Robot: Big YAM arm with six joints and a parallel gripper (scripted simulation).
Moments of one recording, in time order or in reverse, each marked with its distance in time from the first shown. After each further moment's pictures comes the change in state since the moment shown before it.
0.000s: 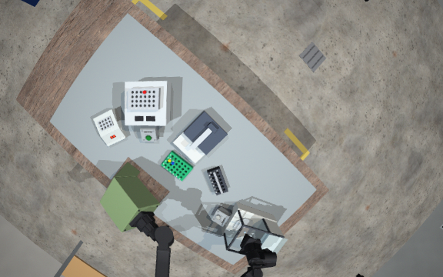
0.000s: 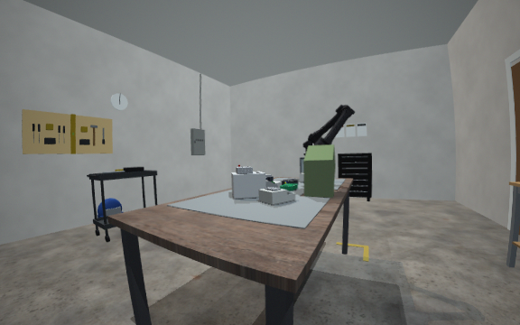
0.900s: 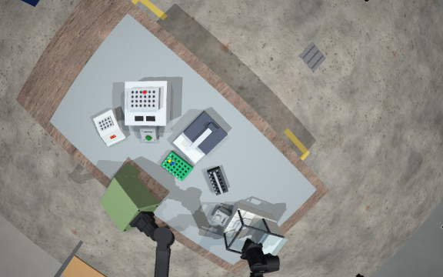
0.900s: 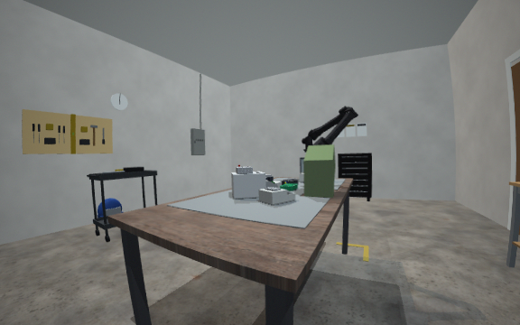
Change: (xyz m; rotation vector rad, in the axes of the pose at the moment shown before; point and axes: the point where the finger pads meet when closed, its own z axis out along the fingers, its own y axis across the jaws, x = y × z) arm 0.000 0.000 -0.038 0.001 0.002 -0.004
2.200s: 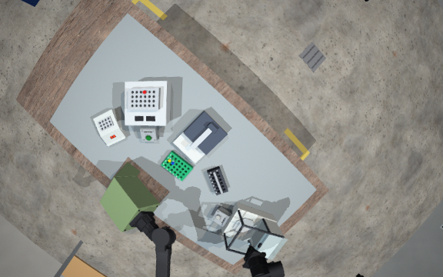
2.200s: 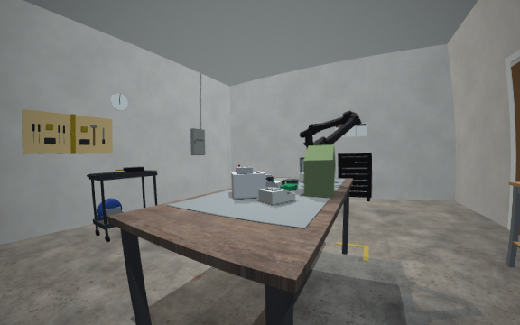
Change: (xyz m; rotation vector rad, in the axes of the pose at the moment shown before) arm -0.001 0.000 -0.059 -0.003 -0.004 -0.009
